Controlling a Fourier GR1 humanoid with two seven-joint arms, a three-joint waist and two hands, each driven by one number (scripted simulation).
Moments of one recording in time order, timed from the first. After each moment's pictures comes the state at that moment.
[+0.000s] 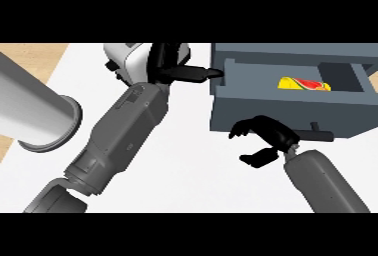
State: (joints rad) left arm -1.08 0.04 -0.24 -0.51 0.67 0.21 -0.56; right arm -0.42 -0.31 0.35 -1.13 0.49 0.34 -0.13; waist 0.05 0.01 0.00
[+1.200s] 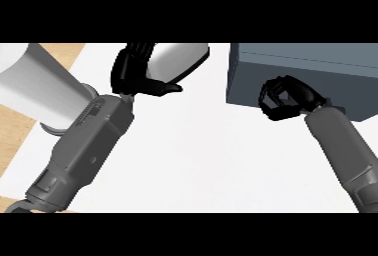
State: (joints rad) left arm -0.87 0.20 -0.26 -0.72 0.69 0.04 -0.50; right arm -0.76 -0.35 0.07 -0.58 0.38 0.31 -0.43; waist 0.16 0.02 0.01
